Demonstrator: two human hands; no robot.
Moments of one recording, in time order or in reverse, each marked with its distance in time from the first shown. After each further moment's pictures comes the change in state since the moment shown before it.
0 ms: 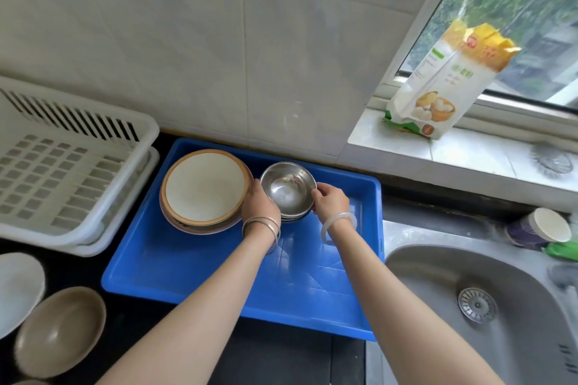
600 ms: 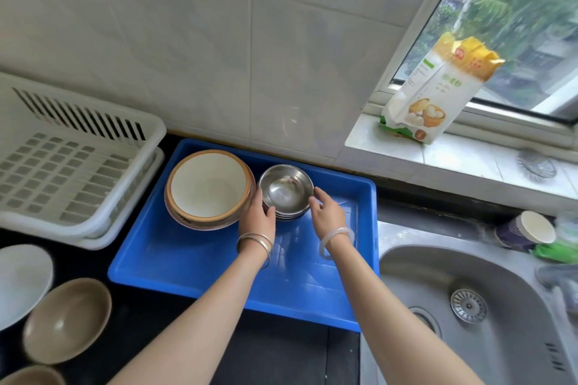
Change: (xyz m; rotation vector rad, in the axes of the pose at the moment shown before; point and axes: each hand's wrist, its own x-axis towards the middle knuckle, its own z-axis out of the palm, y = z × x) left_hand -0.025 -0.023 -0.002 -0.161 0.002 0.129; right_hand -0.035 0.005 -0.002 -0.003 -0.029 -0.032
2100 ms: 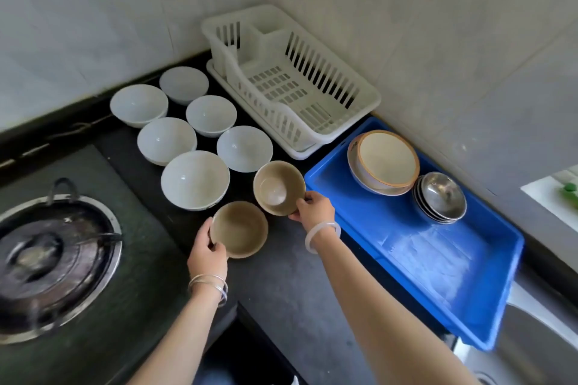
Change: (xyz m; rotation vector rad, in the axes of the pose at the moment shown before) left_hand -0.226 -0.266 -0.175 -0.695 0.679 -0.658; right_hand -0.200 -0.076 0.236 -0.048 -0.466 -0.053
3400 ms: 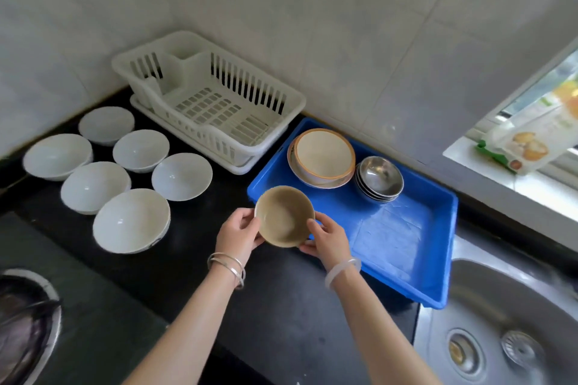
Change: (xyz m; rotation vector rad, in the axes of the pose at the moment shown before) left_hand -0.060 0.086 0.096 -0.106 -0.522 0.112; right_hand -0.050 0.043 -0.107 0.396 0.094 0.010
